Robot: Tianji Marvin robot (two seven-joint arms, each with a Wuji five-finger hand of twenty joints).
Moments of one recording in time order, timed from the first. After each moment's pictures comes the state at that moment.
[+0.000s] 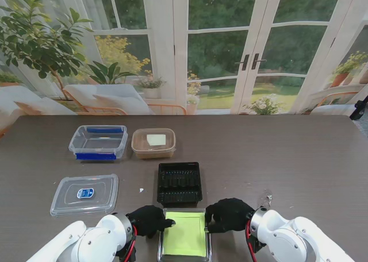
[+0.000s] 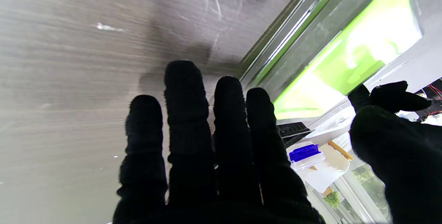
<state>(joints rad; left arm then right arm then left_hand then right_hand) 1.73 -1.01 -1.08 -1.93 0.59 0.29 -0.45 -1.69 -1.00 1.17 -1.72 -0.75 -0.22 0.36 1.07 0.07 -0.01 0.00 0.95 0.48 0.25 0.17 1.18 0.44 0.60 1.15 1.07 0.47 1.40 1.01 0.77 0.62 1.66 0.98 0.10 -0.39 1.02 -0.09 0.64 0.07 0.71 0.27 0.88 0.06 0.81 0.63 0.97 0.15 0.92 0.57 0.40 0.23 1.17 0.49</state>
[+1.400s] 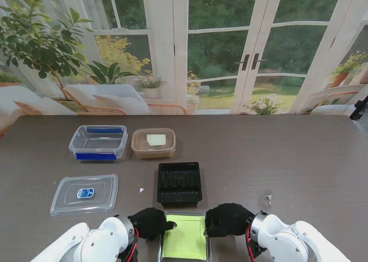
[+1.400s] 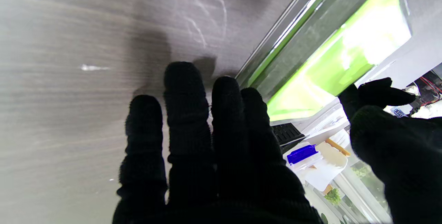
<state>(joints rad) 1.72 -1.00 -1.05 -1.91 0.57 0.30 -0.42 -1.71 -1.00 1.17 -1.71 -0.70 -0.23 0.35 1.07 0.07 -0.01 0.00 0.94 0.50 0.31 0.19 1.18 0.46 0.60 1.15 1.06 0.48 1.40 1.02 0.76 0.62 1.65 0.99 0.10 -0.39 1.02 -0.09 0.66 0.15 0.70 0.26 0.88 0.08 0.81 0.63 0.97 0.15 0.95 0.59 0.40 0.24 1.17 0.49</state>
